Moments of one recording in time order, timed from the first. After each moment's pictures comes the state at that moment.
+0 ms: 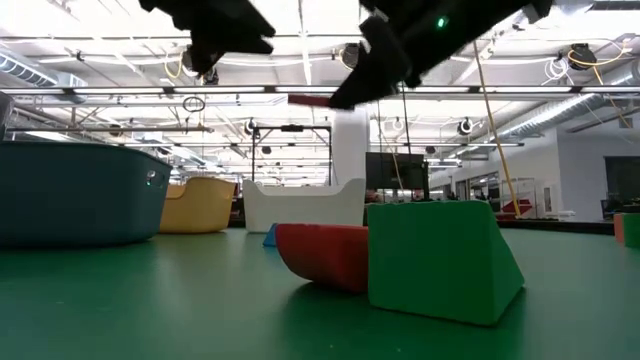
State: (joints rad) left arm -0.18 1.24 0.86 -0.09 -0.20 -0.40; right arm 0.25 1.59 0.92 0.12 0.66 0.06
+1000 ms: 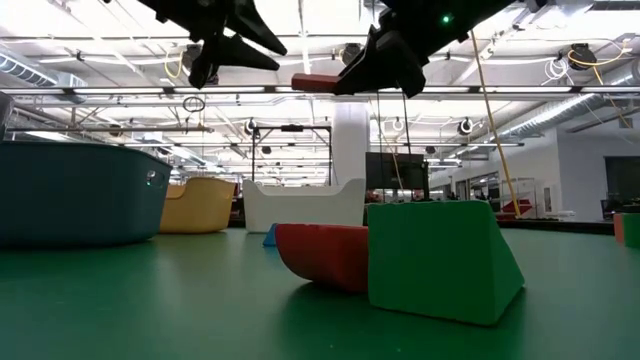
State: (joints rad) left arm -0.08 1.25 0.86 -0.06 -0.31 -0.69; right arm 0.23 1.55 0.92 0.13 0.71 -0.39
